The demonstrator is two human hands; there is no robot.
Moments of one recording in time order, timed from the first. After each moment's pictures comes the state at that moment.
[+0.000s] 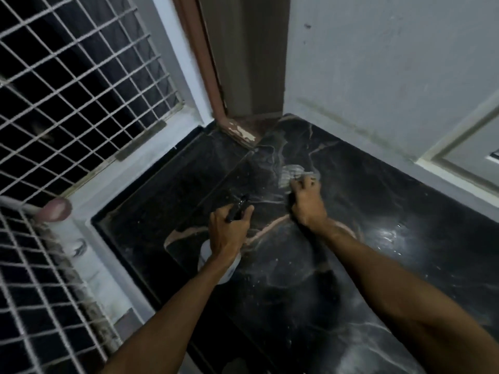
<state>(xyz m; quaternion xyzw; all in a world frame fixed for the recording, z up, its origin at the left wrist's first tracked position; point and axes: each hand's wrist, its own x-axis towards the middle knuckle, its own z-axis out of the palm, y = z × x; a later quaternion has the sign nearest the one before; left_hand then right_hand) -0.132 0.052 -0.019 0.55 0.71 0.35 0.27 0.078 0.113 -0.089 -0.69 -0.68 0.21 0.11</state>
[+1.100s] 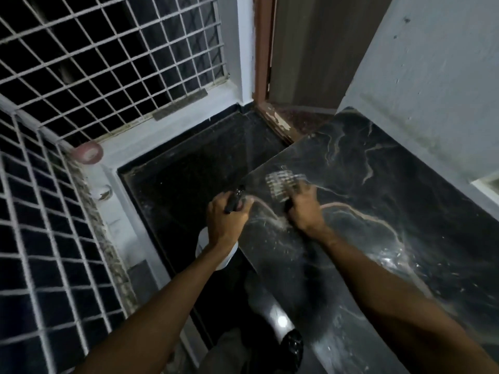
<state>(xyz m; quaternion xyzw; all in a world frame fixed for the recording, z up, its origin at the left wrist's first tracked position) -0.255 -0.005 -0.020 0.47 0.75 0.38 0.26 -0.051 0.069 -0.091 -0.58 -0.80 0.16 0.10</state>
